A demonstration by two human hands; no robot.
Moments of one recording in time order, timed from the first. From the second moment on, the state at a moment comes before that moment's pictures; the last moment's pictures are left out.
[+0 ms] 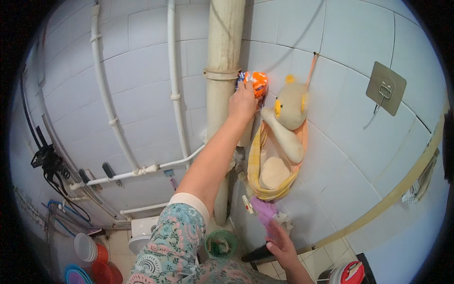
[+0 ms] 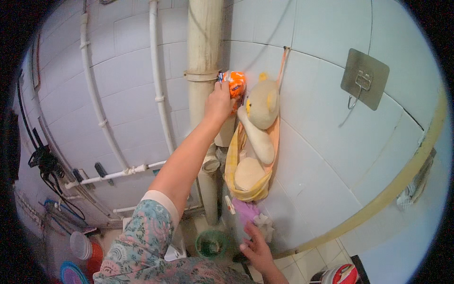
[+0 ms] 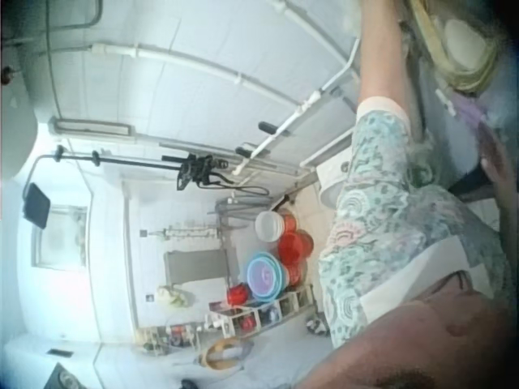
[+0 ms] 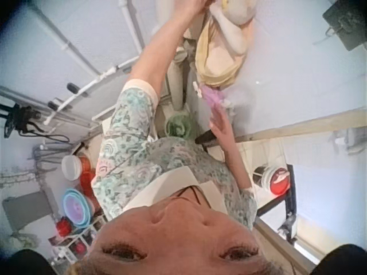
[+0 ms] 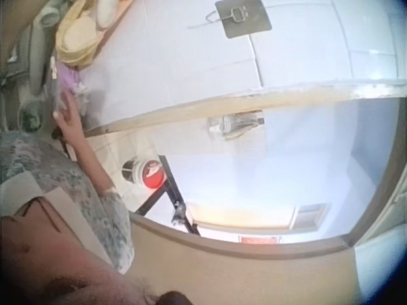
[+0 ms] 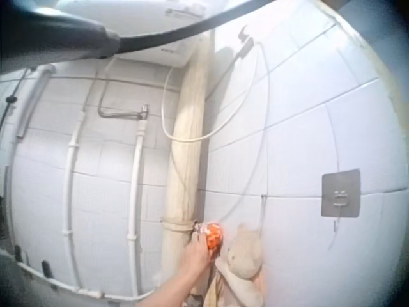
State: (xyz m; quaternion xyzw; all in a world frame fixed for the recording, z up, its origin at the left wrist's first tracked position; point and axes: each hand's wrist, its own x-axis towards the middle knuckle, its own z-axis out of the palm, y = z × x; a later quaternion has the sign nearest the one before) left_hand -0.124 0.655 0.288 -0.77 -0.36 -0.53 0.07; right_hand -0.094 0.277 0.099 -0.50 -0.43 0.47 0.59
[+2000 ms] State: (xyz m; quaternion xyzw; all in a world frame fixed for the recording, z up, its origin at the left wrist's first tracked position) left_hand -0.144 0.740 0.239 -0.84 -0.27 -0.29 0.36; right_hand -0.133 0.558 0.322 -0.61 -0.63 -0.44 -0.21
